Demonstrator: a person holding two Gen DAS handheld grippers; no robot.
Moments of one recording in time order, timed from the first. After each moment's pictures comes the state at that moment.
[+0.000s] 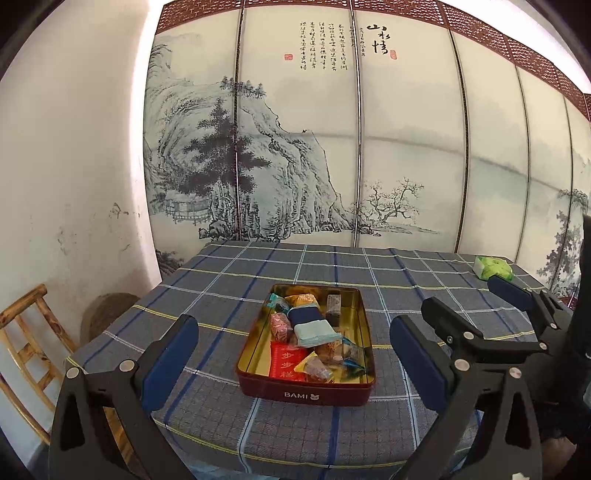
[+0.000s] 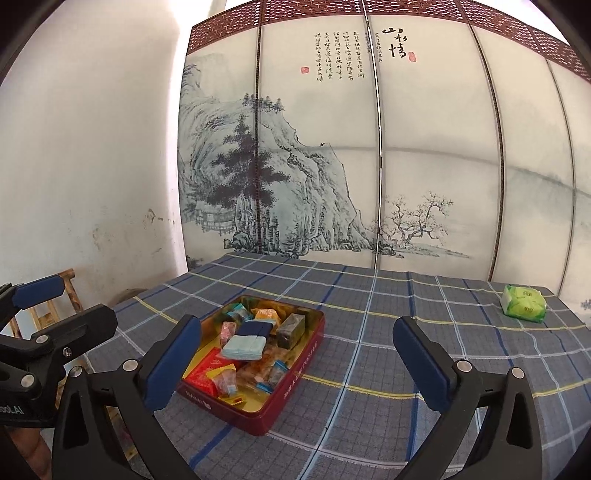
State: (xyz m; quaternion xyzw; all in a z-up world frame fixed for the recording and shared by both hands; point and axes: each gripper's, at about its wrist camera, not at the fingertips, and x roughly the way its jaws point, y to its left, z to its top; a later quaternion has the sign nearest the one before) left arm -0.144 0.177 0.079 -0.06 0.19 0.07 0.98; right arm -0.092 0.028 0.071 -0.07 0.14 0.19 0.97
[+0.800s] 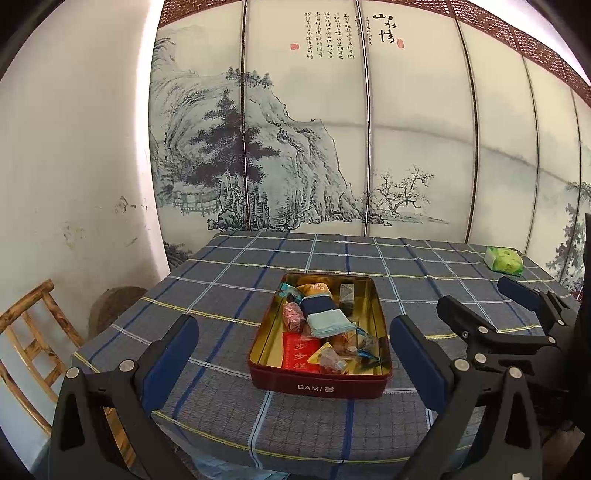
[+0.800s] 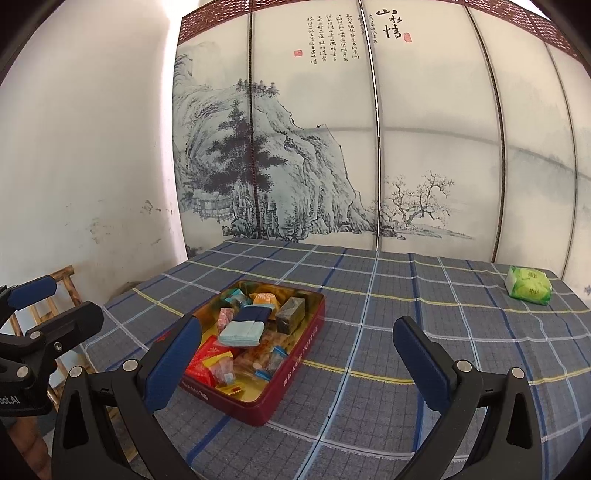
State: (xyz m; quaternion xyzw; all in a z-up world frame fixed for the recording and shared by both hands) left arm -0.140 0.184 0.070 -0.05 0.20 0.08 0.97; right arm -0.080 0.023 0.057 -0.06 0.17 0.18 0.97
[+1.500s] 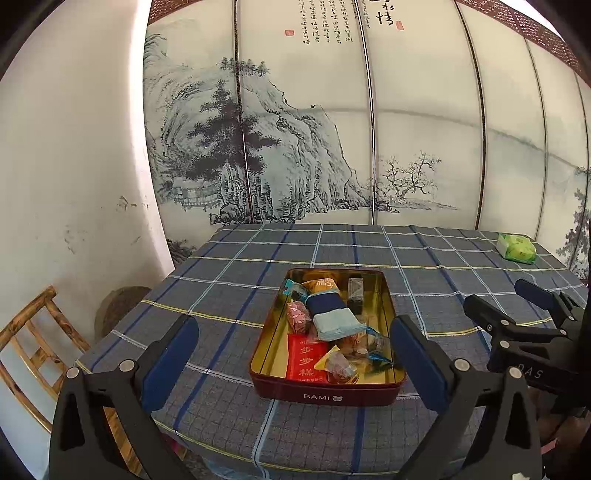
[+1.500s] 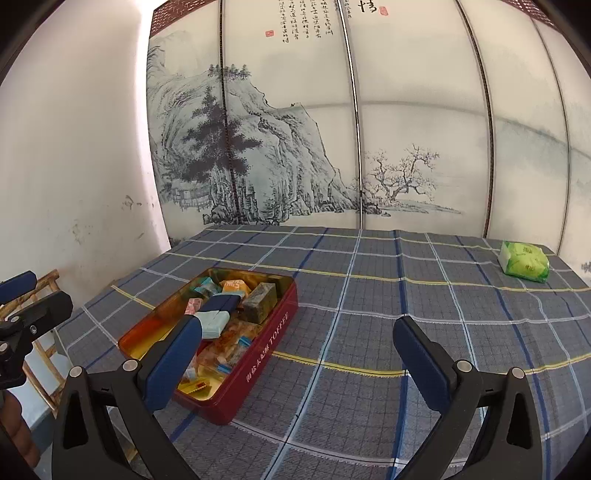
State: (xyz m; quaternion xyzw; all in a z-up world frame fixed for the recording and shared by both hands) left arm -0.103 0.183 0.066 -0.03 0.23 0.09 0.97; right arm -0.038 -0.007 0.046 -0.03 0.21 0.16 0.96
